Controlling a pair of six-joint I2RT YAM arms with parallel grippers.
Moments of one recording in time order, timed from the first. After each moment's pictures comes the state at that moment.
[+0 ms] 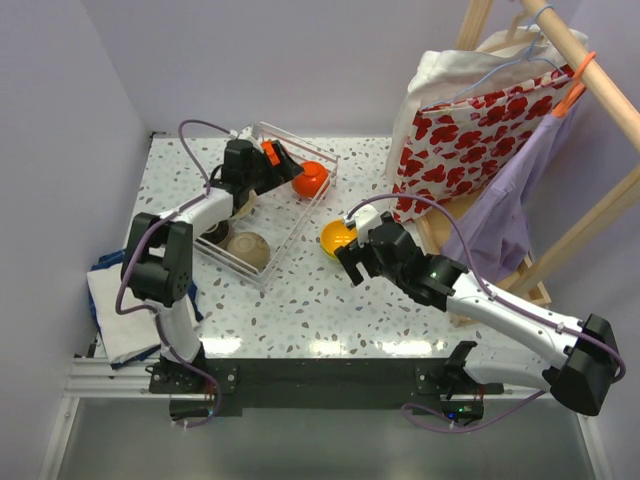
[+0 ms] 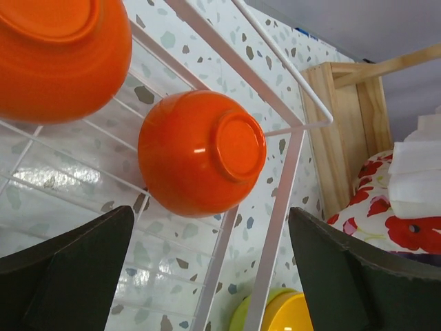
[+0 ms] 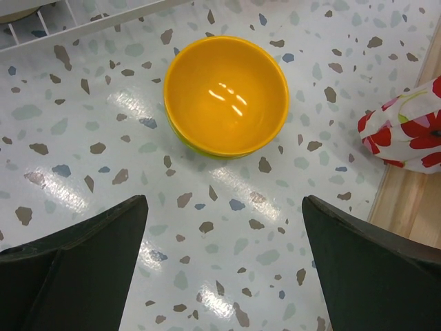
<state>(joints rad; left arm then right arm) -0.27 1.85 1.27 0.12 0.24 -0.68 0.88 1.12 0.86 -0.34 0.32 0.01</state>
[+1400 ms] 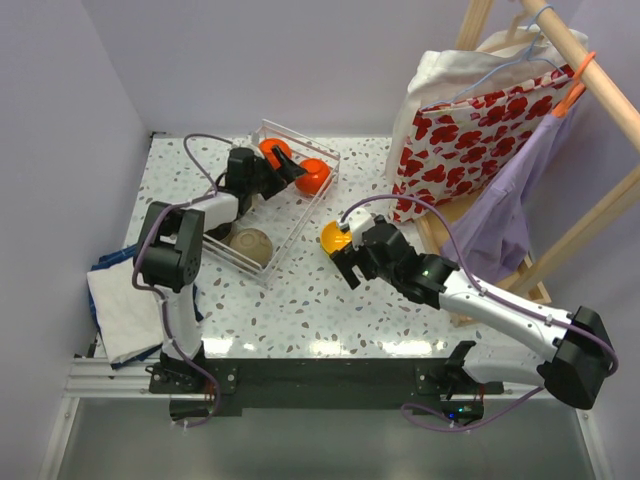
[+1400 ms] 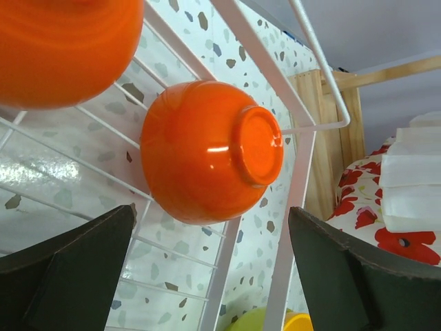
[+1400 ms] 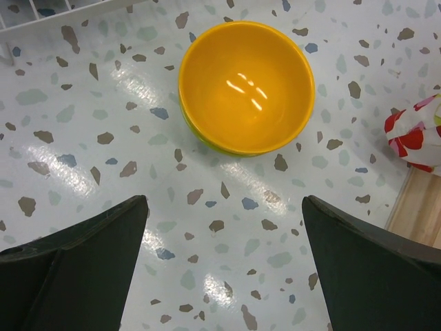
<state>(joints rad) -0.24 2.00 1.25 0.33 0.32 -0.83 0.88 1.17 0.85 -0.32 0.28 0.01</state>
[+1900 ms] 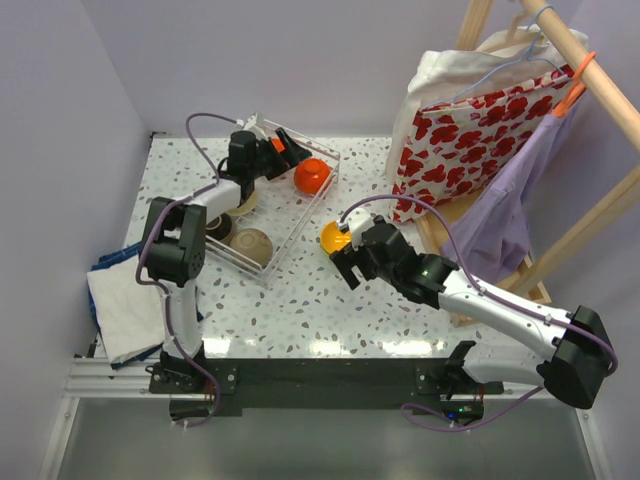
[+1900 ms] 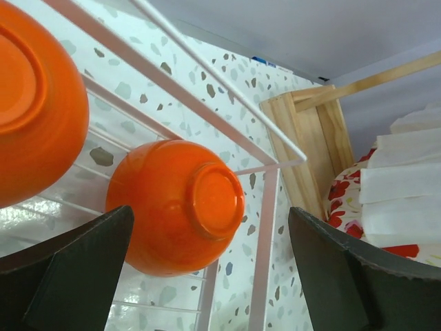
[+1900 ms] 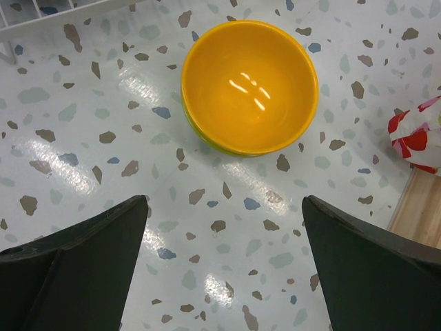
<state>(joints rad) -0.24 2.06 1.42 0.32 0.35 -0.76 0.88 1.17 0.85 -0.32 0.27 0.01</state>
